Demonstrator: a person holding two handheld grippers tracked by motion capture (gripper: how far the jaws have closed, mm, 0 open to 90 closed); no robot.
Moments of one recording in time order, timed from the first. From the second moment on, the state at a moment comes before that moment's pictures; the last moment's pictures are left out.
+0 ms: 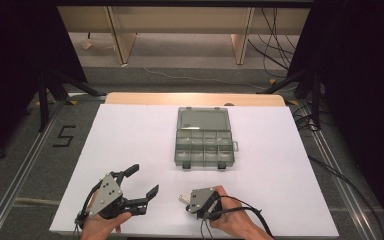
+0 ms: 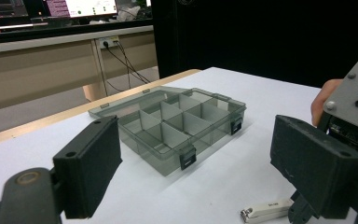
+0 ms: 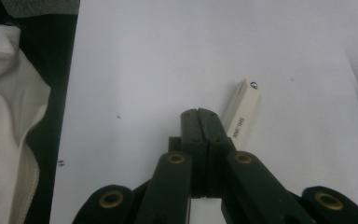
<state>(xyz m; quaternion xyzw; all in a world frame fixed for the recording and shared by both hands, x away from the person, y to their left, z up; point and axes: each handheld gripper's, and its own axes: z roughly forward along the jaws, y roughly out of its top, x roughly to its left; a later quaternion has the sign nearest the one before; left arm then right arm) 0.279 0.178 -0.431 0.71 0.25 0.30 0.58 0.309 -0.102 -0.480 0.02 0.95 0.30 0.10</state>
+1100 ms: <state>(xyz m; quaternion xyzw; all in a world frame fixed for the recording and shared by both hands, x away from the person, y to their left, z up) 0.278 0.177 -0.432 0.71 0.26 0.30 0.58 0.327 -0.108 -0.462 0.02 0.94 0.31 0.12</state>
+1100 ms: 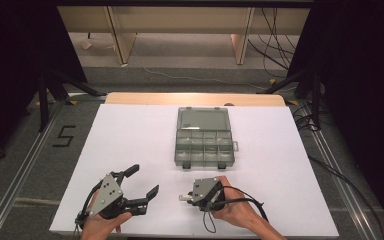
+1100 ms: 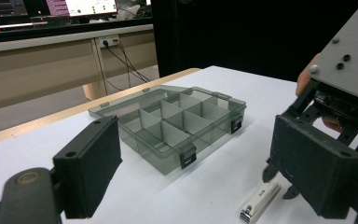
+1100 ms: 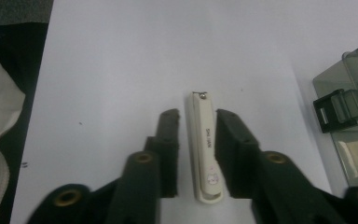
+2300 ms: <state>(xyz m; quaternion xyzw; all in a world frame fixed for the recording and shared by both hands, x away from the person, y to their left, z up) 0.278 0.179 -0.431 0.71 0.26 0.30 0.58 0.358 -0.075 -0.464 0.03 0.97 0.24 0.06</state>
